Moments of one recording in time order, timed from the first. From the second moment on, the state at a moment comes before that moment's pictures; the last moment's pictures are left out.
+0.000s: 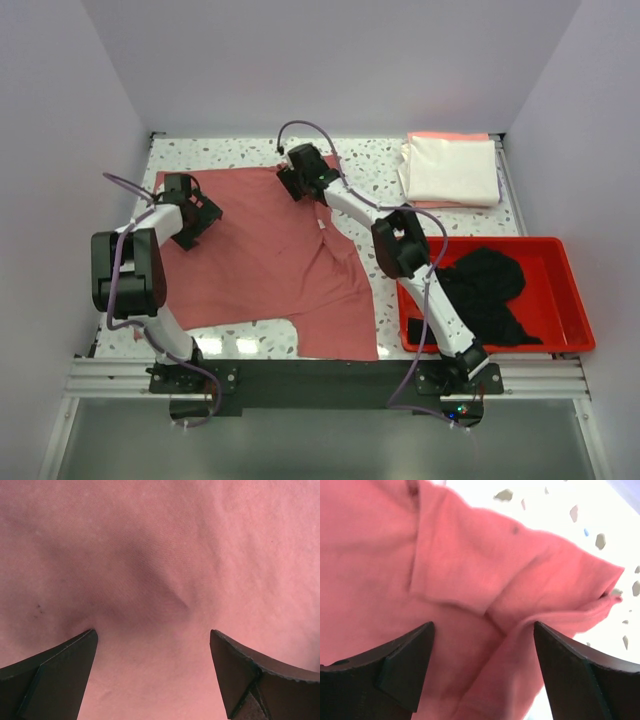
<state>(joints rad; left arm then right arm) 0.10 1.74 1.03 -0.32 -0.09 -0.77 0.65 2.60 2.28 -0.36 0.32 -0.15</state>
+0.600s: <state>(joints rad) 0.10 1.77 1.06 -0.33 -0.17 -0.74 0.60 2.44 2.00 -0.29 0.45 -0.15</state>
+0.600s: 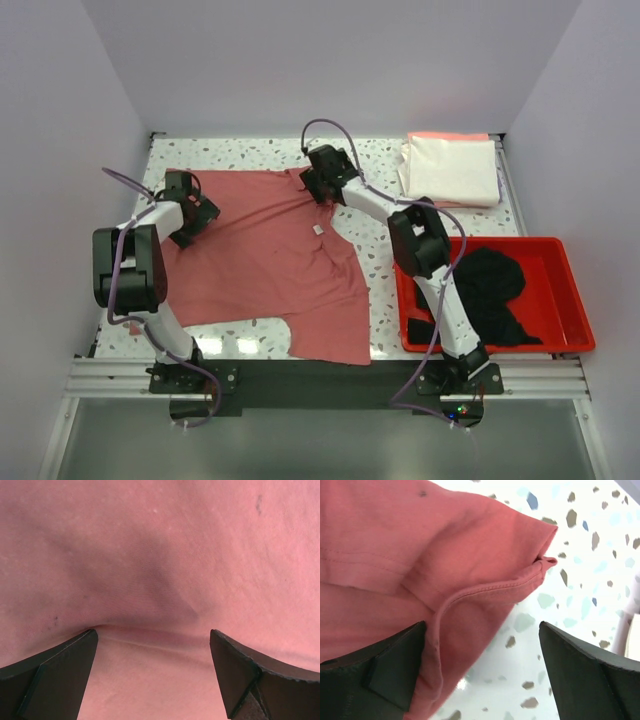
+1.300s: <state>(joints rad) 0.10 1.75 1.03 -0.32 -0.19 -0.71 0.58 2.17 1.81 -0.43 0.19 -0.06</state>
